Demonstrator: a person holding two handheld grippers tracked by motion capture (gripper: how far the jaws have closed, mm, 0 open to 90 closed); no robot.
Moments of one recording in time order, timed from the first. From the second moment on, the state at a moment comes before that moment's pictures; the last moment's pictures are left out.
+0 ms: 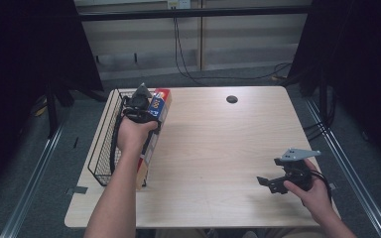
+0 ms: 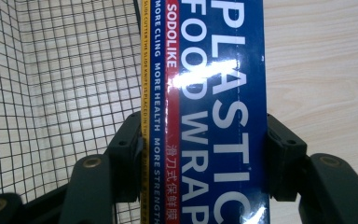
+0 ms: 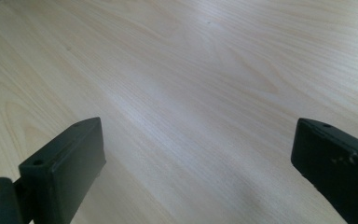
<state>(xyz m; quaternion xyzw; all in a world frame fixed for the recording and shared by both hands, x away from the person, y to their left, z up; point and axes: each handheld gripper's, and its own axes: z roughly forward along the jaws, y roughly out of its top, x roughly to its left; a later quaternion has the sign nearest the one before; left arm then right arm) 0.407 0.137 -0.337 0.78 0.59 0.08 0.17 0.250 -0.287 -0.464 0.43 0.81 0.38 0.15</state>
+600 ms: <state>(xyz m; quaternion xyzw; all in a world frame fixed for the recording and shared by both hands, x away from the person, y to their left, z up) 0.408 0.156 -0.338 0.77 0.61 0.09 0.16 0.250 -0.286 -0.464 0.43 0.81 0.38 0.15</state>
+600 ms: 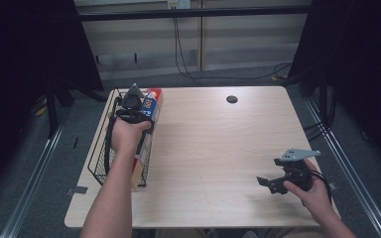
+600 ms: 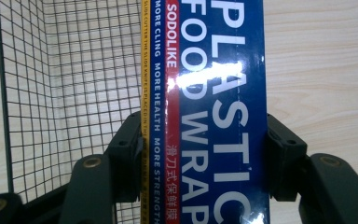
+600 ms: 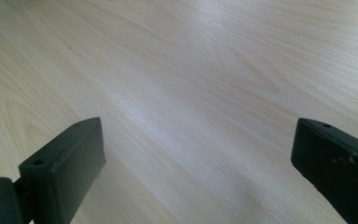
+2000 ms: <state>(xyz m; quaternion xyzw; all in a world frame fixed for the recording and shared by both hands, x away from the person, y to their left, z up) 0.408 0.188 -0.348 0.75 0.64 0.09 0.15 0.250 -0.285 -0.464 0.42 0.81 0.38 0.15</state>
